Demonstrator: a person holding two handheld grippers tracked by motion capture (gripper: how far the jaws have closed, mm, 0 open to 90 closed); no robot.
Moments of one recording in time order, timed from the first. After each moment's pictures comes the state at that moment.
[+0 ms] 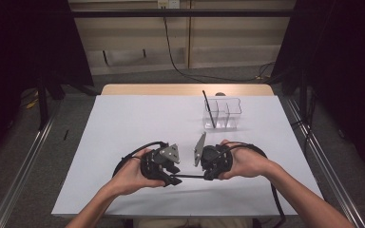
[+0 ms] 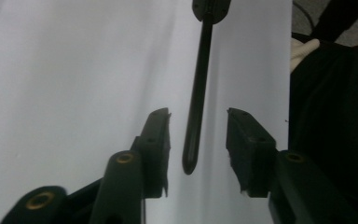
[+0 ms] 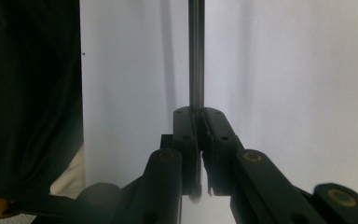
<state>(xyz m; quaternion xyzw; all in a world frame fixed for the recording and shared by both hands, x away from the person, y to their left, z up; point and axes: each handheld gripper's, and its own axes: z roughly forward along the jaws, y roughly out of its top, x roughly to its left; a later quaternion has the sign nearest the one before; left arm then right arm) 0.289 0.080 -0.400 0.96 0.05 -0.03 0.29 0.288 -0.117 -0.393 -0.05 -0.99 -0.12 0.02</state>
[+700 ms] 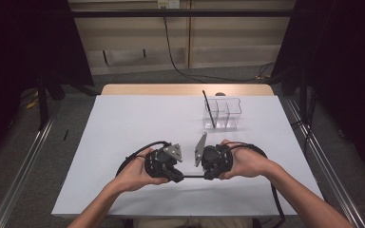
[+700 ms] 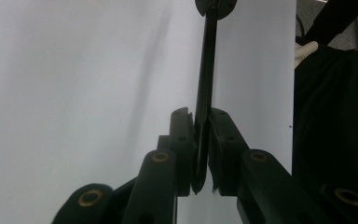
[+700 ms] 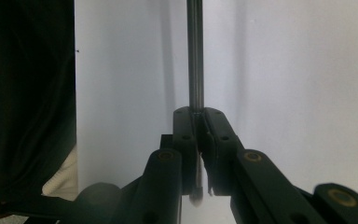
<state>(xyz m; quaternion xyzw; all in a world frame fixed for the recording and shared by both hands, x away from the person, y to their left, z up) 0.298 0.073 -0.413 0.95 0.06 -0.06 0.29 0.288 -0.119 -0.396 -0.05 -0.99 -0.12 0.02</state>
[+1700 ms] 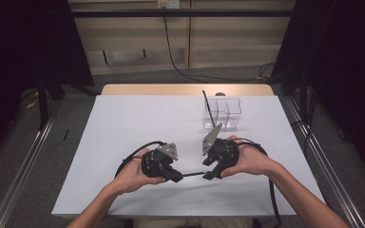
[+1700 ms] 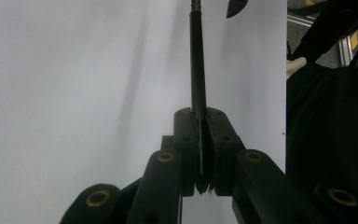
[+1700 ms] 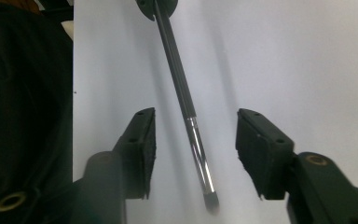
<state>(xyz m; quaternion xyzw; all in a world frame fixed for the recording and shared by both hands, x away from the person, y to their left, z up) 0.301 0.085 -0.419 0.94 0.08 -0.08 0.32 0.301 -0.143 -0.399 -0.10 -0.97 -0.23 0.03</state>
